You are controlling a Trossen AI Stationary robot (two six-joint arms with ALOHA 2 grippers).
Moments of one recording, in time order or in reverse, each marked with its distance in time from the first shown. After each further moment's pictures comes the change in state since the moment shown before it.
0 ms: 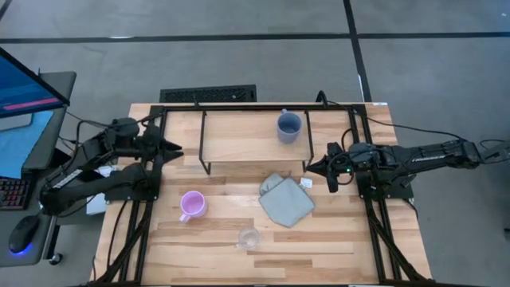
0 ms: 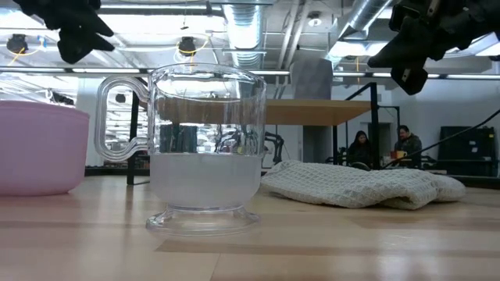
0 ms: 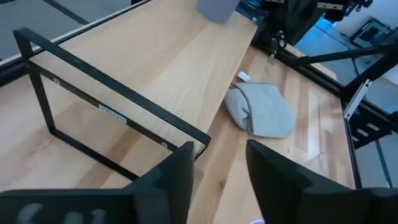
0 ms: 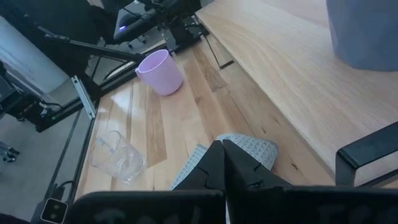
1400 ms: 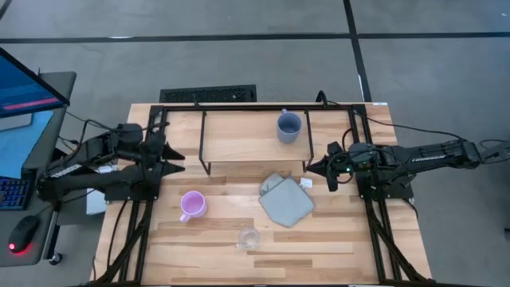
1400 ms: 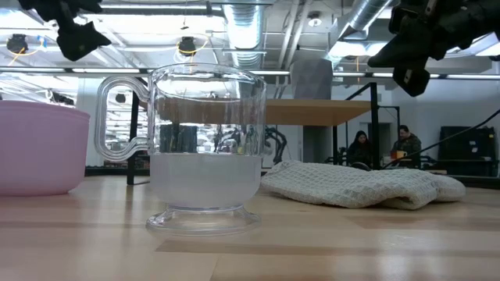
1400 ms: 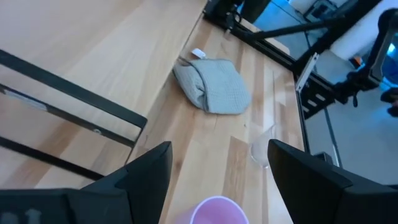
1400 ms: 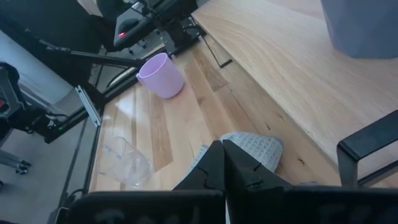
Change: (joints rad) left arm -0.225 0.034 0.000 0.027 0.006 -0.091; right arm 0.000 0.000 0.000 0.000 0.001 0.080
